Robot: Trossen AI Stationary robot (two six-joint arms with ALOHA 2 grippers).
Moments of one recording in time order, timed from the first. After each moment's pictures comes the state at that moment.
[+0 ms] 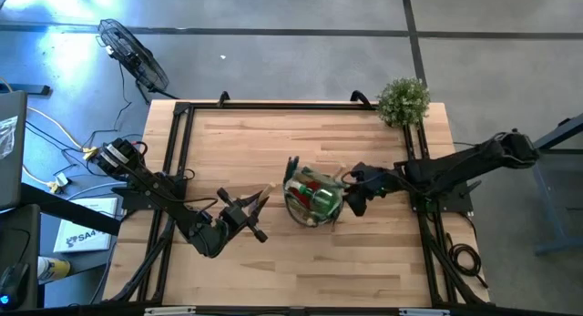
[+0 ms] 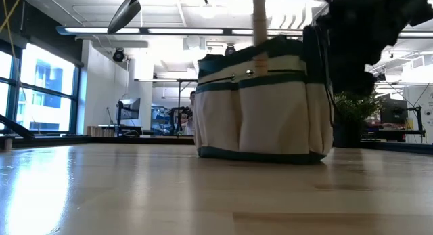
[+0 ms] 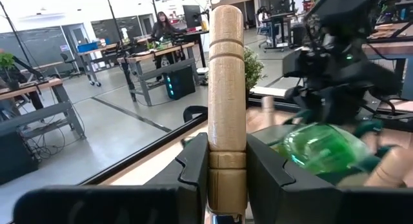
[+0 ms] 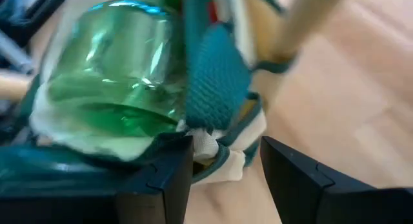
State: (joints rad) left arm -0.69 1.57 0.82 0.78 -1.48 0.12; right arm 0.15 1.09 0.55 -0.21 0.09 0.81
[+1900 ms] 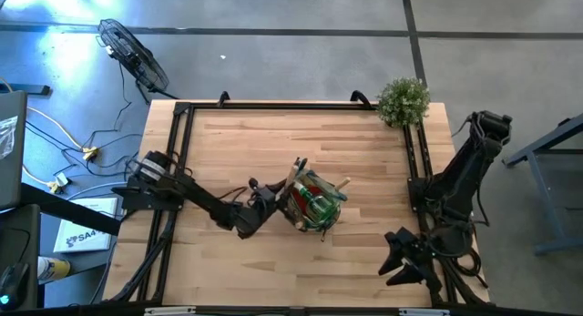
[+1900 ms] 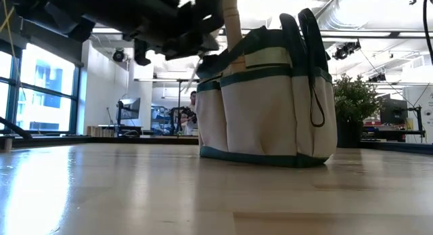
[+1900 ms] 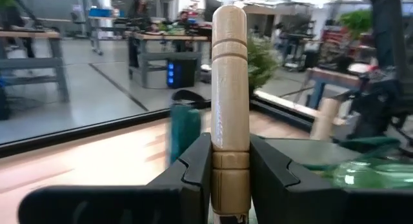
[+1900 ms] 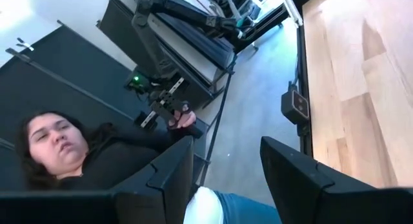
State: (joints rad) left arm -0.41 1.89 0.86 1.10 -1.27 -0.10; right arm 1.10 1.09 0.55 0.38 0.49 0.98
